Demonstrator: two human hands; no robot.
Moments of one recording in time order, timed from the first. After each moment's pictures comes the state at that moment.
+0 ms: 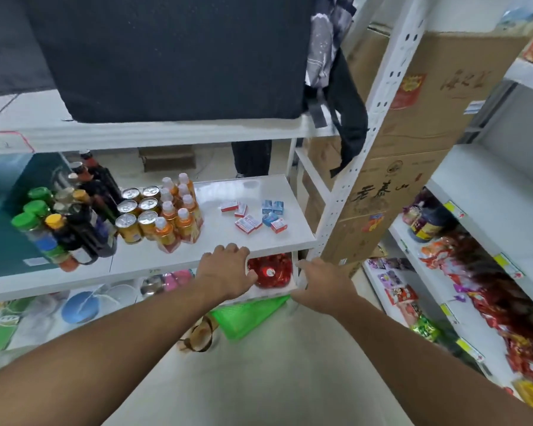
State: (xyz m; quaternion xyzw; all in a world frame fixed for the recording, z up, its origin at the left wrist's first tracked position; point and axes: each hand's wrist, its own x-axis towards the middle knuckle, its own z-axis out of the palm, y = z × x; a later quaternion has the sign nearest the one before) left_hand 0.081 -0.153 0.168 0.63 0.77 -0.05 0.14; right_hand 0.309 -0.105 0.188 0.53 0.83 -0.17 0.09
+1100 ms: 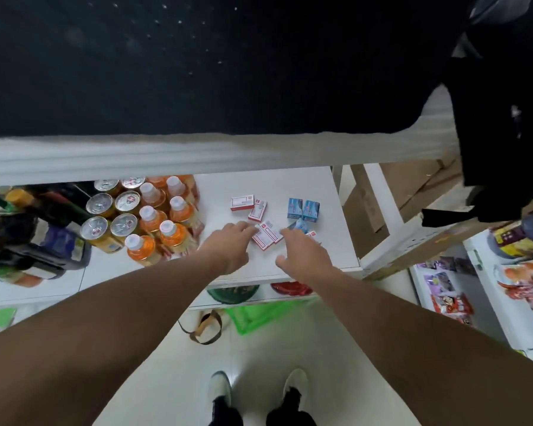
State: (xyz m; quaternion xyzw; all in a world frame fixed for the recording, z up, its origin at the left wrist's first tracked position) left_hand -0.041 0.068 0.032 0.64 0.73 -0.08 0.20; right_hand 0.151 0.141 0.037 0.46 0.85 -0.23 0.08
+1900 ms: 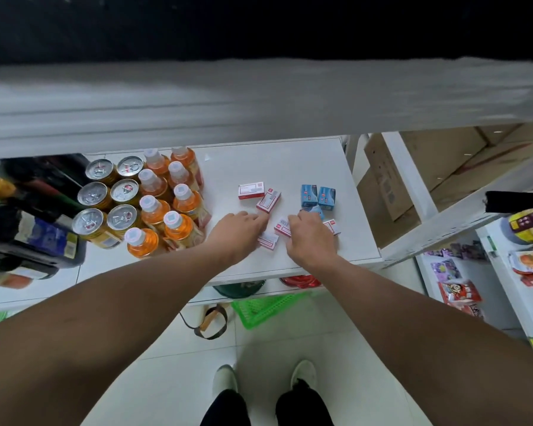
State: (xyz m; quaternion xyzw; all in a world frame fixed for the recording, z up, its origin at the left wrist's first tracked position) left_hand -0.063 0.082 -0.010 0.71 0.69 -0.04 0.12; right_hand 0.115 0.154 -0.015 0.47 0.87 -0.12 0.06
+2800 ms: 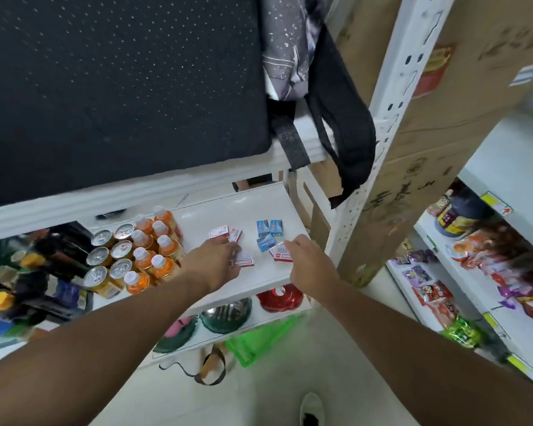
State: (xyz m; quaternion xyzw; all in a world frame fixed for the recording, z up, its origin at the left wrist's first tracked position) left_hand 0.013 0.021 0.151 0.67 0.73 -0.01 0.10; right_hand 0.253 0.094 0.110 0.48 0.86 -0.16 -0.08
